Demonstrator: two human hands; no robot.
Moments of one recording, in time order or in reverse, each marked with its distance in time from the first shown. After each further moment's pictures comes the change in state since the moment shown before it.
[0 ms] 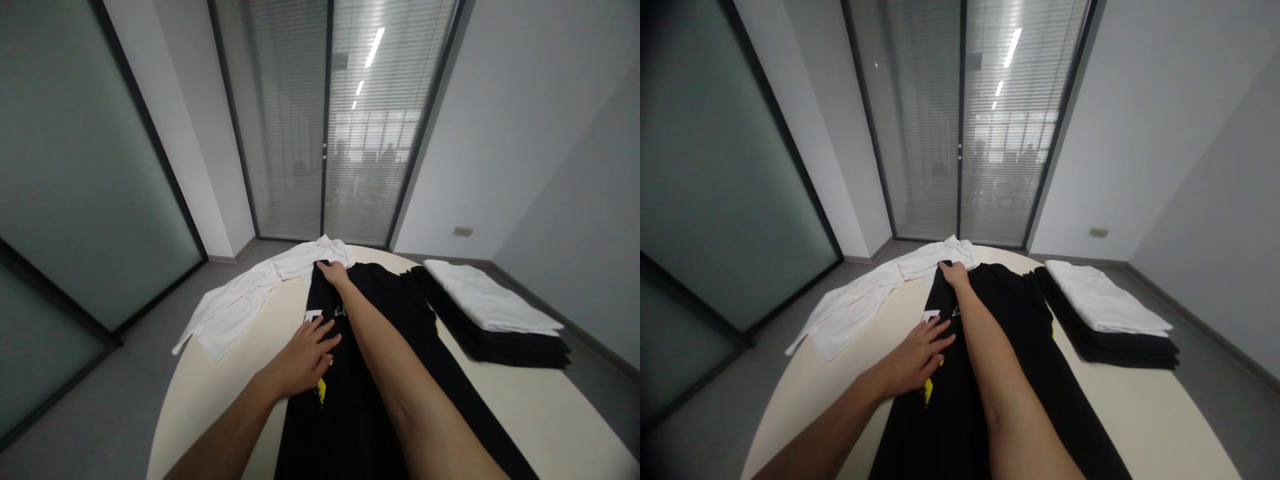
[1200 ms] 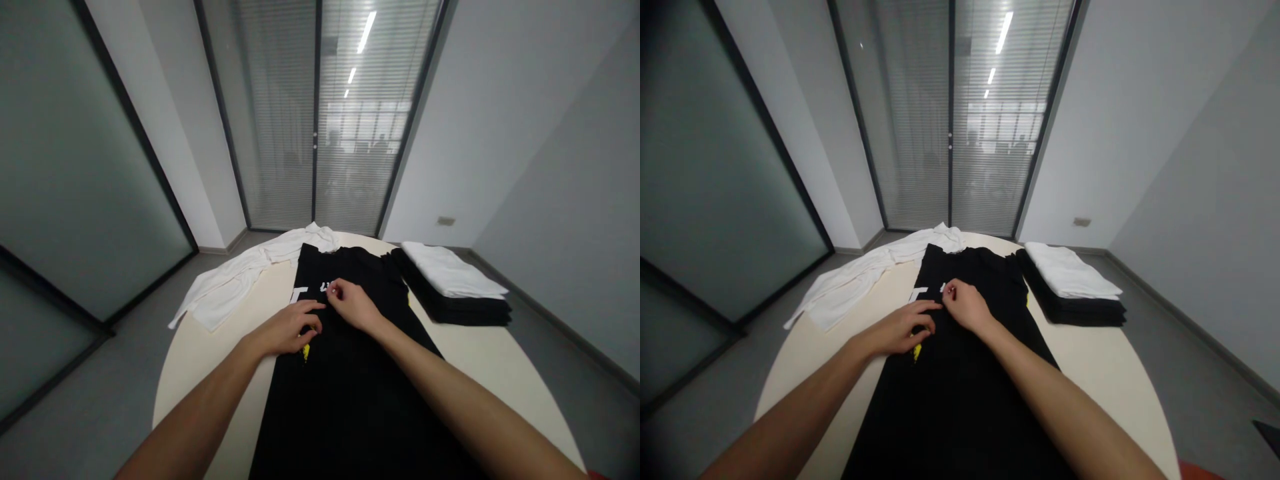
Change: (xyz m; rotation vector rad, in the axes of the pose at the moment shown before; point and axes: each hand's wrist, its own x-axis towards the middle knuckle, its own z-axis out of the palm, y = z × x) left_hand -0.004 0.016 -0.019 -0.140 0.037 0.174; right_hand -0.194 0.013 -0.100 -0.222 -0.163 -0.295
